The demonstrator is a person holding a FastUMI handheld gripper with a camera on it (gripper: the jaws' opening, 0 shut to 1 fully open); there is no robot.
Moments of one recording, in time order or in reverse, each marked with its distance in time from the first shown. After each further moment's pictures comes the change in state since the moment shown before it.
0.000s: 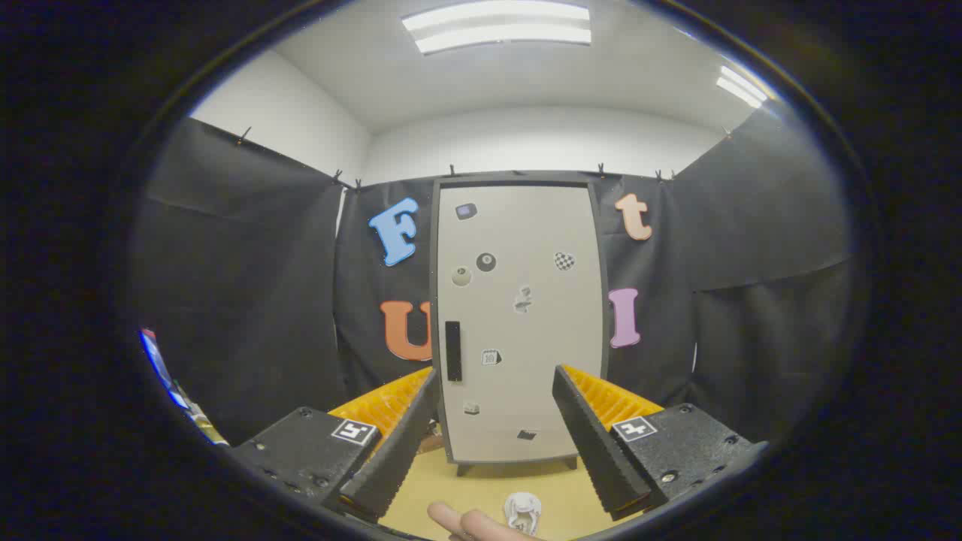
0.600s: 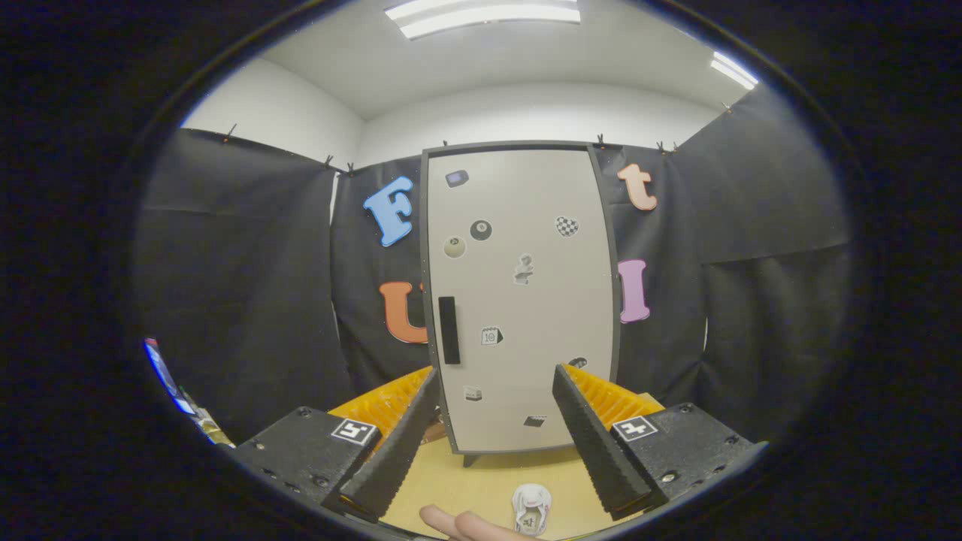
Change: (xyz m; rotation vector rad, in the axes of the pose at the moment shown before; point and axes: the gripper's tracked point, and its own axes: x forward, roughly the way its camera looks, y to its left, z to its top) arm 0.050 -0.003 -0.035 0.052 0.102 0.022
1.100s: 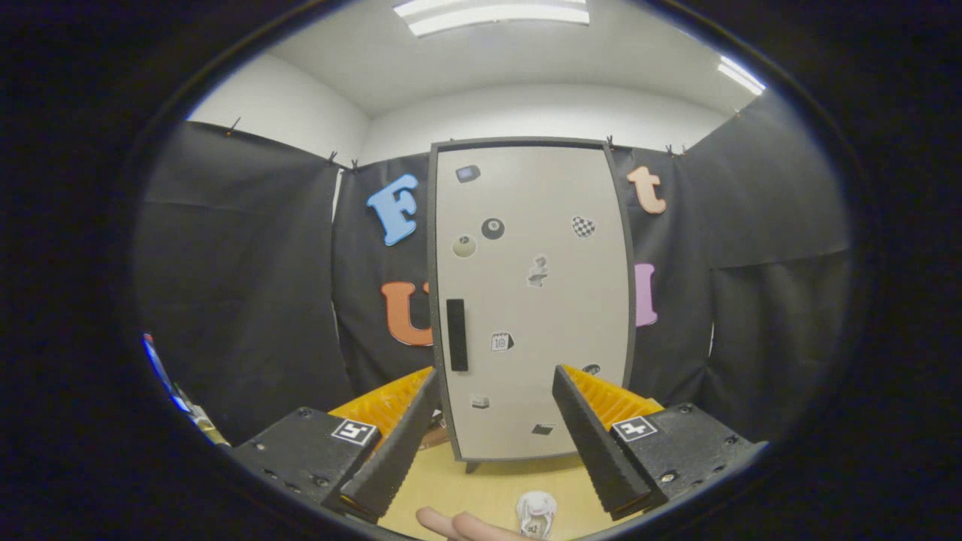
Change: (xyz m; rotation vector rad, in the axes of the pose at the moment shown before) arm 0.030 0.035 0.003 -0.029 -0.021 0.032
